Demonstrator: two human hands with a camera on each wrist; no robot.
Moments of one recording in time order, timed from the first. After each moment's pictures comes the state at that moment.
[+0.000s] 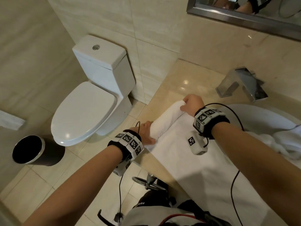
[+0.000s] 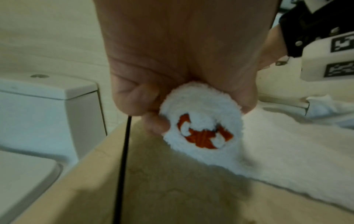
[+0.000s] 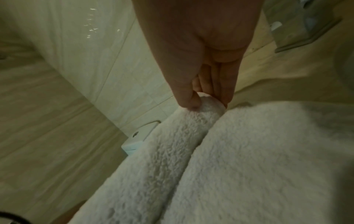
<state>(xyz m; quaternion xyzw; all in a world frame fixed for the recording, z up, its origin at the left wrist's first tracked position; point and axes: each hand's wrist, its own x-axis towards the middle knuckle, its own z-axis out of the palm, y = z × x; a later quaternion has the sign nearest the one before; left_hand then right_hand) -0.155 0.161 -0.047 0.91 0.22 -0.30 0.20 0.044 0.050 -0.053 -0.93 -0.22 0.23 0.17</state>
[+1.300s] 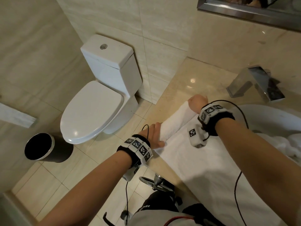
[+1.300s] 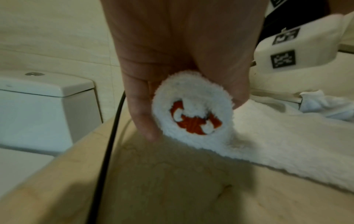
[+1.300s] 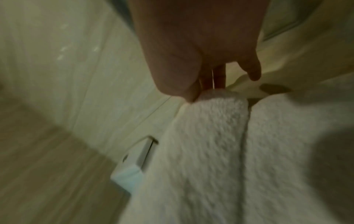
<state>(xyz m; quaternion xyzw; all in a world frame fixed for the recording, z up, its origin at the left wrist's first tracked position) -0.162 0.152 -0.054 0.94 0.18 -0.22 0.18 0.048 0.073 -0.056 -0.93 -0.20 0.28 0.08</state>
